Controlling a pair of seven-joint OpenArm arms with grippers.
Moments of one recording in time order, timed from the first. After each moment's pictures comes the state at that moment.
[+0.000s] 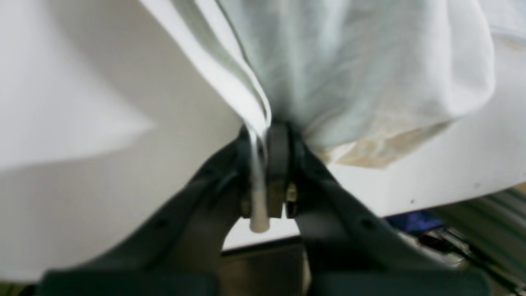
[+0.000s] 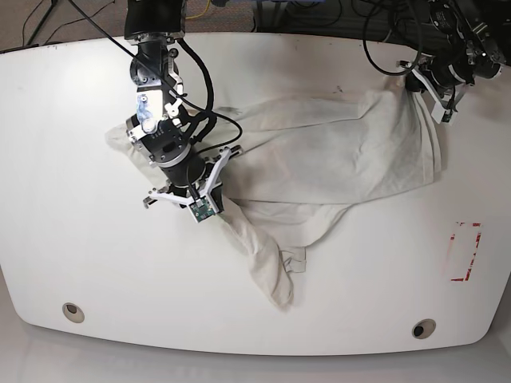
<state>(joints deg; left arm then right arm) 18.0 -6.7 -38.3 102.5 -28.8 -41.8 78.0 -1.2 1.0 -2.4 106.2 -2.7 26.2 -43.9</state>
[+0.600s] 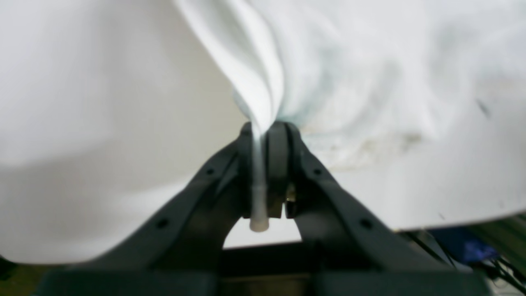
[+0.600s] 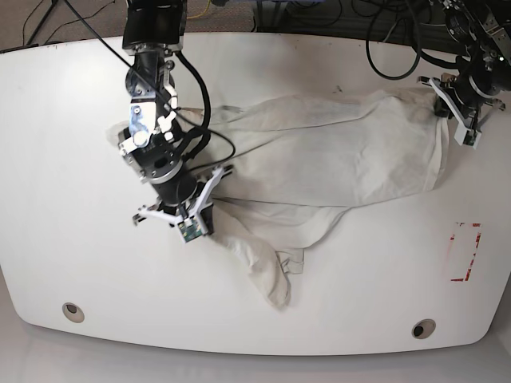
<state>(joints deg) 12.8 -10.5 -41.2 113.3 -28.8 -41.9 81.0 5.1 0.8 2.4 105.7 -2.5 26.3 -43.9</state>
